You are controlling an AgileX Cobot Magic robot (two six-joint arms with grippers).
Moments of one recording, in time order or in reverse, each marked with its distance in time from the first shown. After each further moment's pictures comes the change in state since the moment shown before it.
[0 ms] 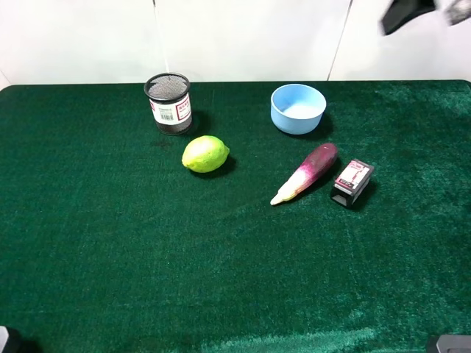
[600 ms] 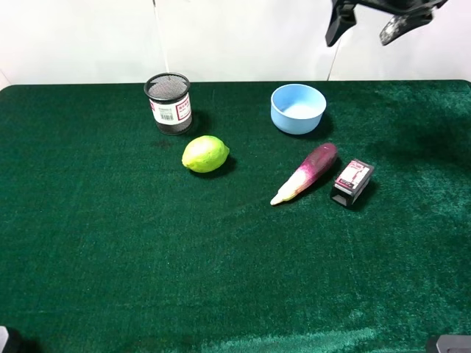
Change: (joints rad) left arm 0.000 0.000 0.000 0.000 0.000 0.000; right arm 0.054 0.407 -0.291 -0.011 -0.006 0.155
